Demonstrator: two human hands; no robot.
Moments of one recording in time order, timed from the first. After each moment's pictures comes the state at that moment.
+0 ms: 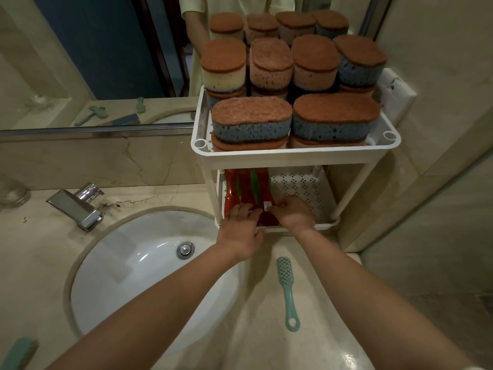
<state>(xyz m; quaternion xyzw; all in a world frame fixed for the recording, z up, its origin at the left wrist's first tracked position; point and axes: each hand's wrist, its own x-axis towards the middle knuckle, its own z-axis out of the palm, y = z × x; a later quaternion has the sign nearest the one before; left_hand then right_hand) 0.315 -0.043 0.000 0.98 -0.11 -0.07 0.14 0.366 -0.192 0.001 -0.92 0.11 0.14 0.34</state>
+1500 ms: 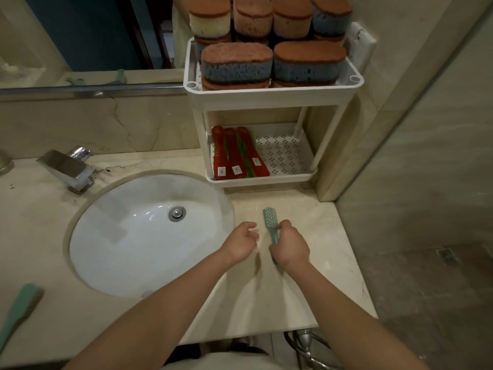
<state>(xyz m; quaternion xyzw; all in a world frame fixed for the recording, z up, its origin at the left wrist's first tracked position) 0.195 -0.065 -0.050 0.79 0.10 -0.29 0.53 0.182 -0.202 -0.052 -0.95 0.15 0.15 0.23</state>
